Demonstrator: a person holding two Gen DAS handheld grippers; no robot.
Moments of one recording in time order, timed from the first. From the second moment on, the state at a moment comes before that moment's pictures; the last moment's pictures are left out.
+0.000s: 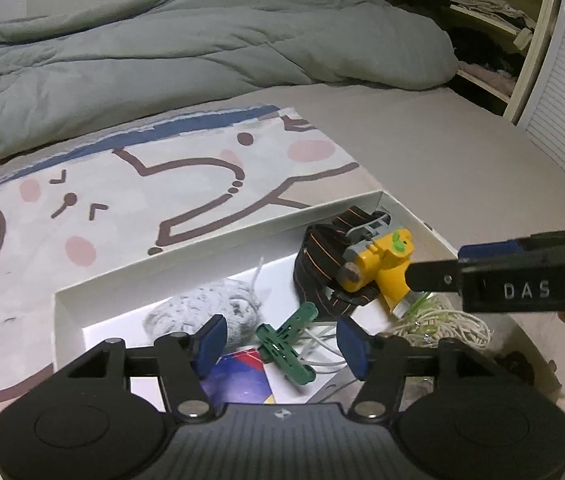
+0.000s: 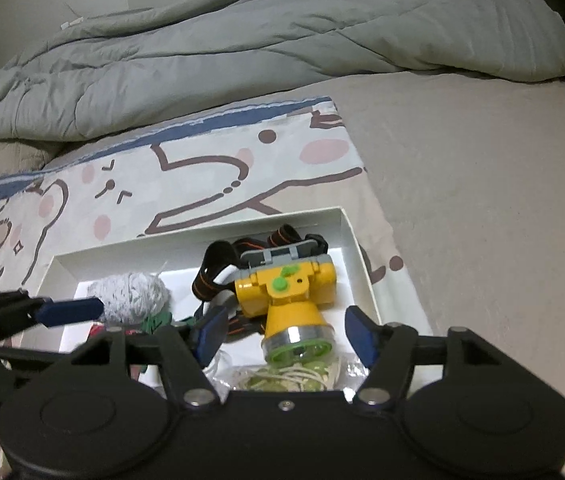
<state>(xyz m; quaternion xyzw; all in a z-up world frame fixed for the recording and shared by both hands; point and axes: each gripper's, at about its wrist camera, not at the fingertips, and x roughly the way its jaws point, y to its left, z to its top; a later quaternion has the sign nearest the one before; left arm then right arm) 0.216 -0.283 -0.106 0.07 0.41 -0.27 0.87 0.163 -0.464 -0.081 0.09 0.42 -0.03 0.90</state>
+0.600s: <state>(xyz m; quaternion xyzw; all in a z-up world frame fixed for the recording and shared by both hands) 0.192 -0.256 -0.070 0.05 0.40 -0.26 0.88 0.126 -0.450 -0.042 0.06 0.38 -0.03 0.92</state>
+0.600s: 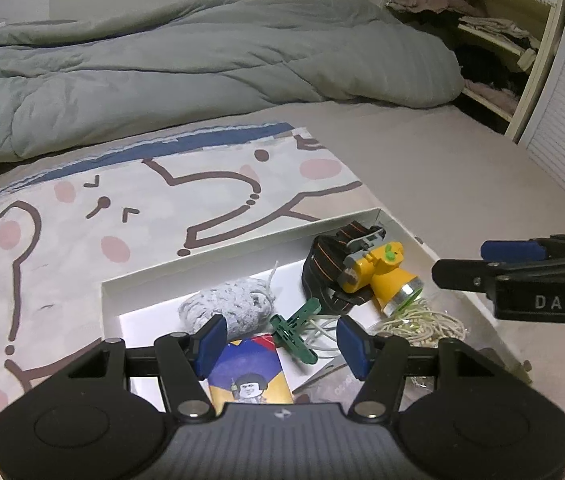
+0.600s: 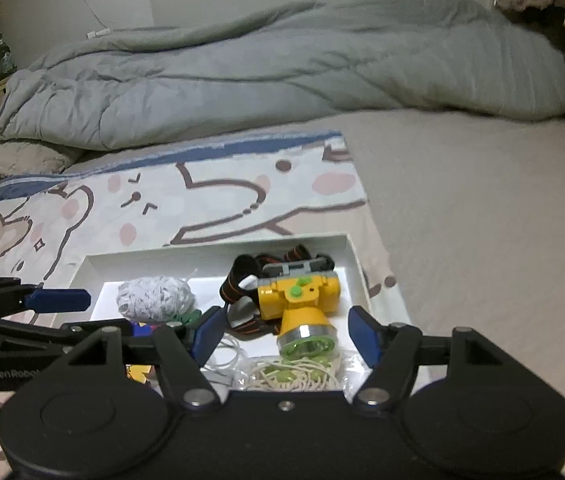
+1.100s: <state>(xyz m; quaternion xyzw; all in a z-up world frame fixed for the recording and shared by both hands) 0.146 -0.207 -0.011 0.06 0.35 -0.23 0.91 0.075 -0.405 0.008 0.04 0.36 -0.05 0.93</state>
